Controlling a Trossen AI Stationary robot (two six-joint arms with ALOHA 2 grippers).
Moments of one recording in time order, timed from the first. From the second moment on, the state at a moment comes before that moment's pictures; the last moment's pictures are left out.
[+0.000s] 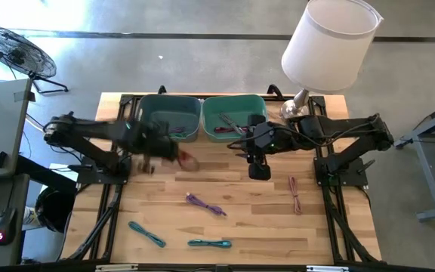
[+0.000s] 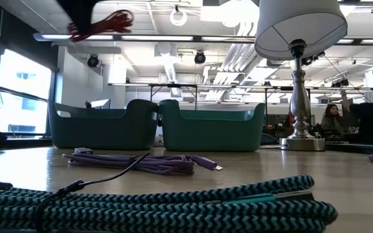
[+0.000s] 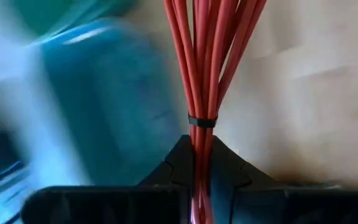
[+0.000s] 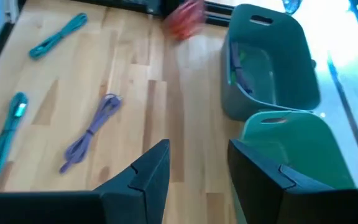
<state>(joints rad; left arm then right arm) -0.13 1.37 1.51 -1.58 -0.43 0.19 0.14 1.51 1.67 -0.90 0.23 -0.03</state>
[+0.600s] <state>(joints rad) 0.78 1.44 1.57 -1.36 -0.07 0.78 0.10 1.51 1.67 -0.91 0.26 -0.01</state>
